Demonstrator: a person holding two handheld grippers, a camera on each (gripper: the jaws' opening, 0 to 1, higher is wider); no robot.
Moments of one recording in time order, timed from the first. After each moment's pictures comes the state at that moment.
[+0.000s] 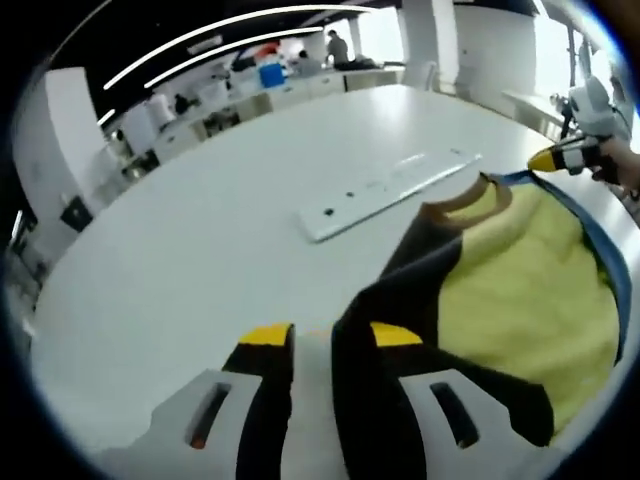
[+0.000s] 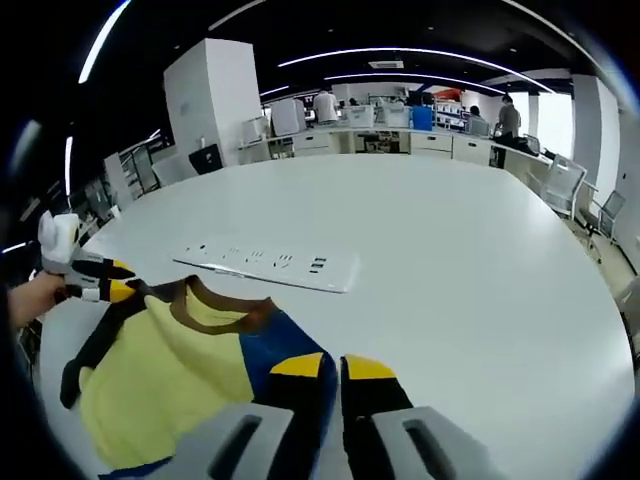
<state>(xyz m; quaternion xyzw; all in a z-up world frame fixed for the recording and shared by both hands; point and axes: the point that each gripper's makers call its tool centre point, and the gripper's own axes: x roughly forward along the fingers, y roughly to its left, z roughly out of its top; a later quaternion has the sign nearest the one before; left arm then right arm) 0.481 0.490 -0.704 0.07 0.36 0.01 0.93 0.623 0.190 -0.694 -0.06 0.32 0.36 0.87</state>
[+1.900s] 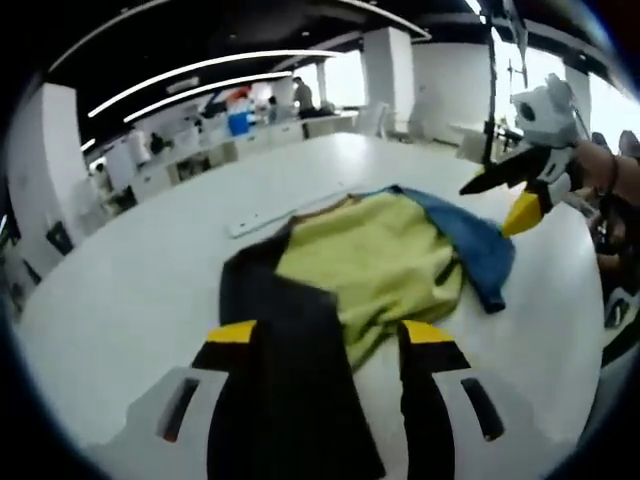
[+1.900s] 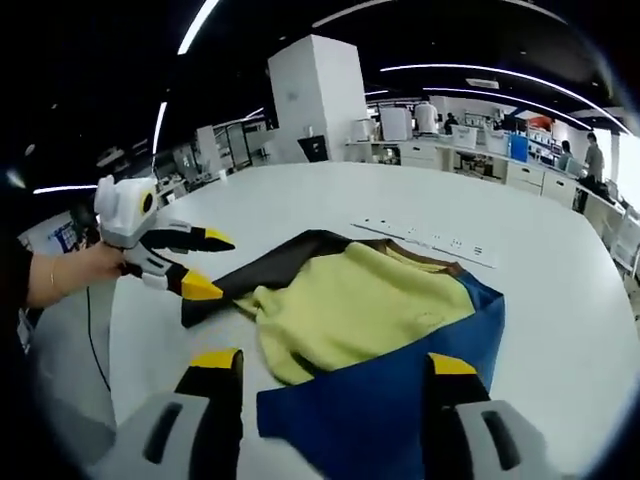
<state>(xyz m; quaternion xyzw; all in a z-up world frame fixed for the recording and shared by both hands) 0.333 0.374 -0.665 0.08 0.28 -0.08 0.95 0.390 0.207 -0.656 -0.11 0.29 0.54 0.78</state>
